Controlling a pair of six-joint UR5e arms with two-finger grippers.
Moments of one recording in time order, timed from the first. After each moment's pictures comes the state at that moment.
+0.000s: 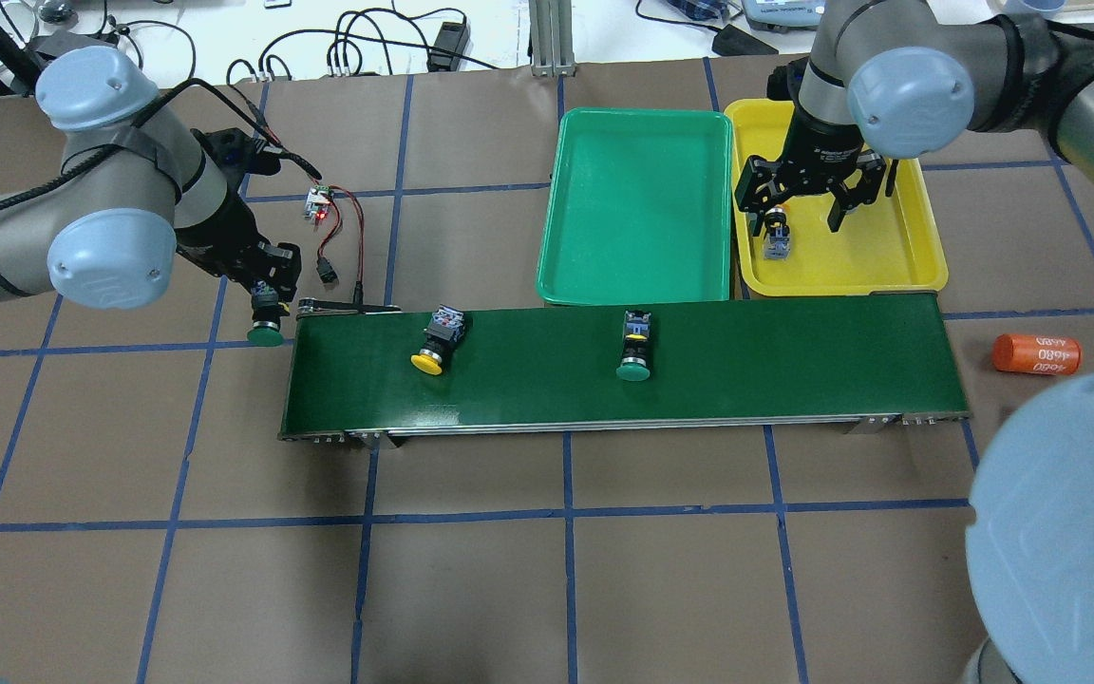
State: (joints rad) left arm -1.39 -1.81 -1.85 -1.07 1.56 0.42; right arm 1.51 -1.16 1.54 -1.77 -1.58 -0.07
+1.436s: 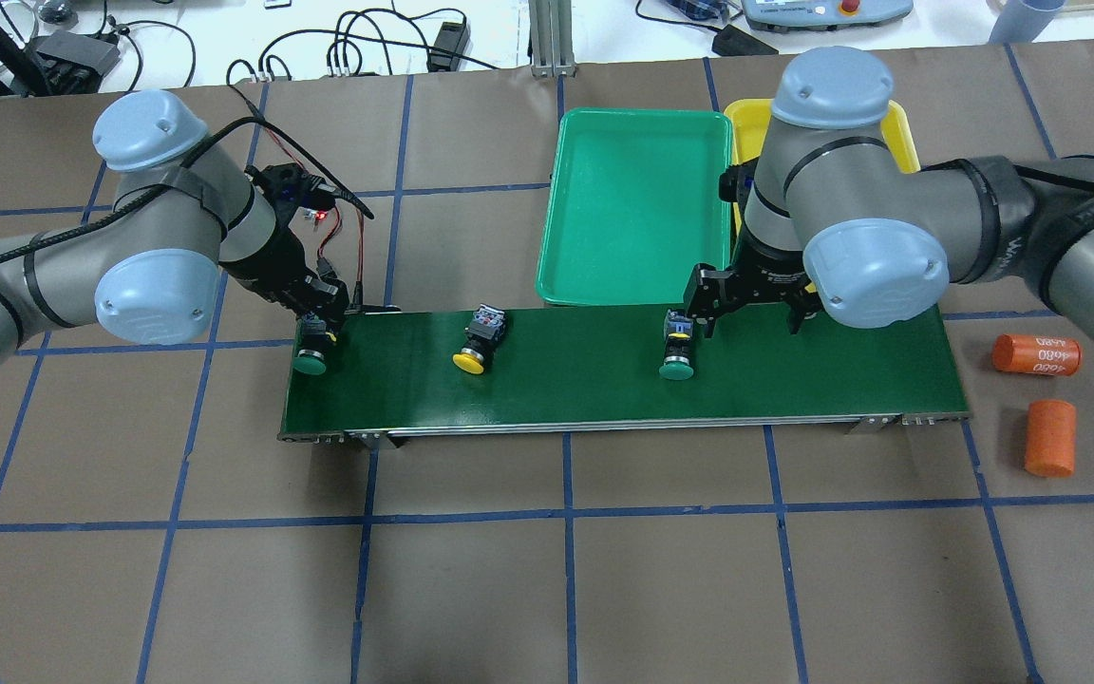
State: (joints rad) left arm -1.45 -1.81 -1.90 -1.04 1.48 0.50; right arm 1.67 -1.38 1.85 -1.92 -1.57 0.11
